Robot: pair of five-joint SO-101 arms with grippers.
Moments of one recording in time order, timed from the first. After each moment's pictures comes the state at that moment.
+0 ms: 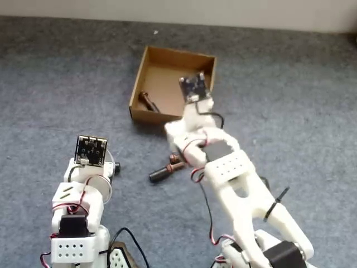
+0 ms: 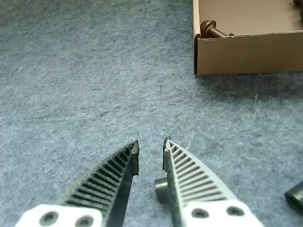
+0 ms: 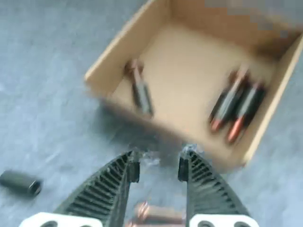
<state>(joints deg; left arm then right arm) -8.3 -100.2 96.0 48.8 -7.0 -34.1 -24.3 43.6 33.6 -7.2</state>
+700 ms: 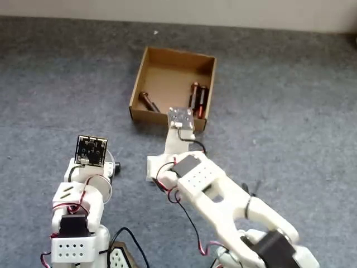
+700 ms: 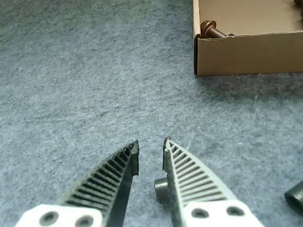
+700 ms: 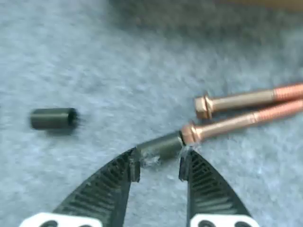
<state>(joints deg) -8.3 -100.2 96.0 48.8 -7.0 -47.6 -15.5 45.8 43.3 -37.8</state>
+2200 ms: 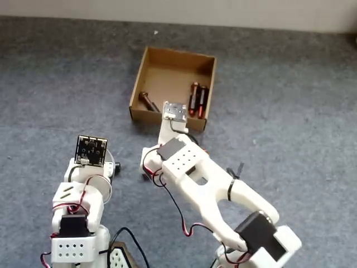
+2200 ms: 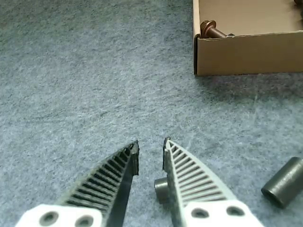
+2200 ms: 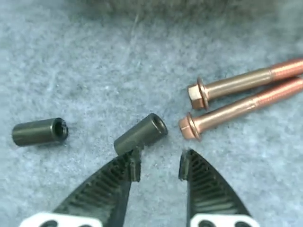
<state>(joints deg) -8.3 -100.2 96.0 48.8 -7.0 -48.4 -5.4 30.0 55.4 -43.8</state>
